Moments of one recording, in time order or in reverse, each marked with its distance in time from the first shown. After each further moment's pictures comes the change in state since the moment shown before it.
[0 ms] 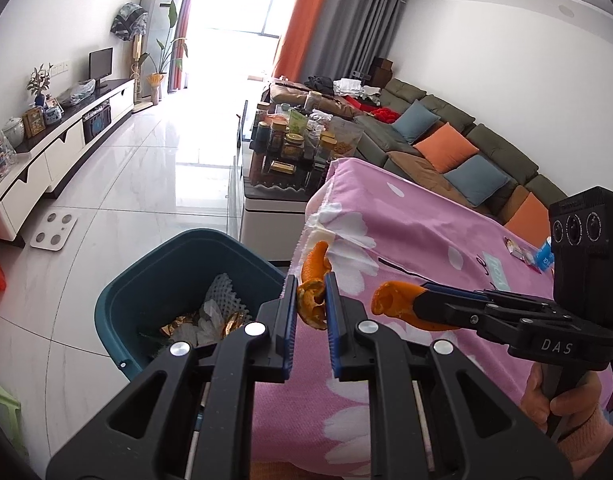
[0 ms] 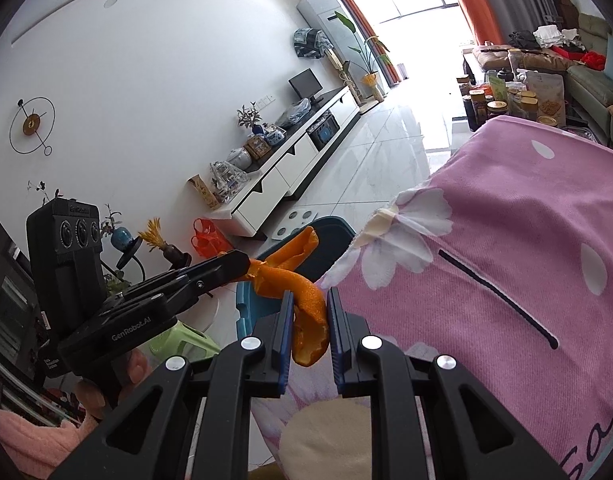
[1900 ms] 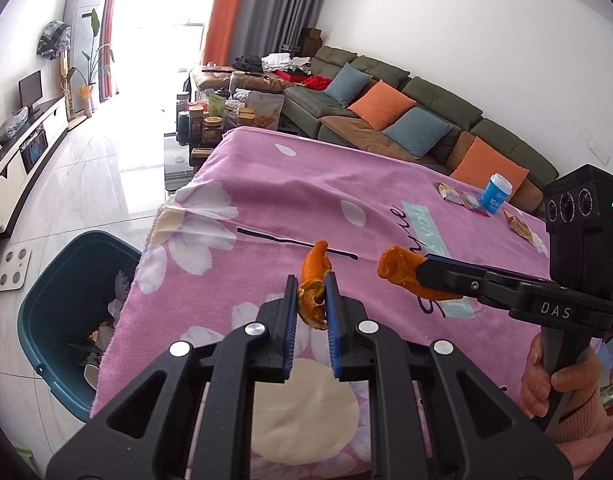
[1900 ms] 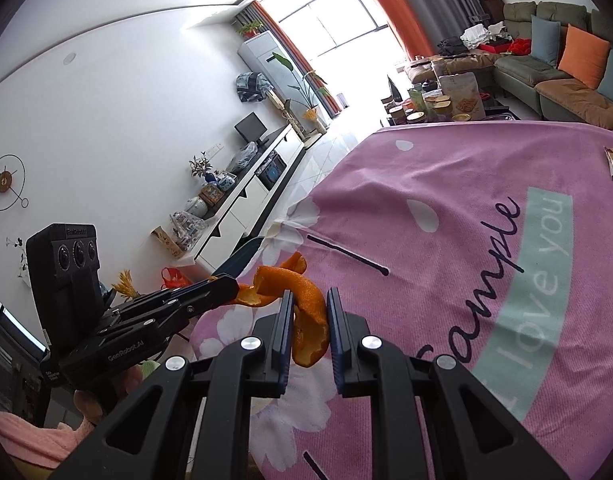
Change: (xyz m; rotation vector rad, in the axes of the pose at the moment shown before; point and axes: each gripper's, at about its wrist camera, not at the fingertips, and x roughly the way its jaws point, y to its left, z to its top) left arm 0.029 -0.108 -0.020 0.193 0.093 -0.179; right arm -0.105 -0.065 -0.057 0.159 -0.157 -0.133
